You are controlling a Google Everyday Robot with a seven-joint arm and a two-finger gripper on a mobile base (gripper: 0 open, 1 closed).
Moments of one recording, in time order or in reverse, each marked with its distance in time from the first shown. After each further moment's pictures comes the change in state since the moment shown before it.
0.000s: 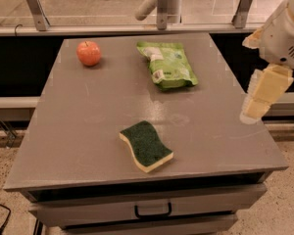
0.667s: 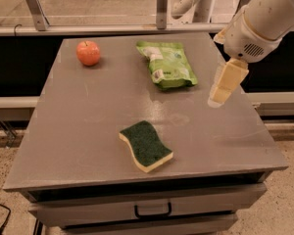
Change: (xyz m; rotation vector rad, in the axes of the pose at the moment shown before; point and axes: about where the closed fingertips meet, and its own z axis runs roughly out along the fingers) arm -0.041 -0.050 0.056 0.022 -0.100 -0.035
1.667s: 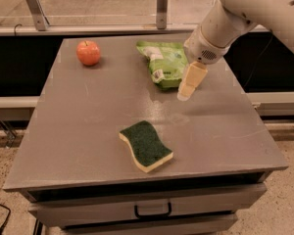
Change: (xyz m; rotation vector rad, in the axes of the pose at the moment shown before) arm -0.040 -0.050 0.096 -0.016 -0.056 -0.029
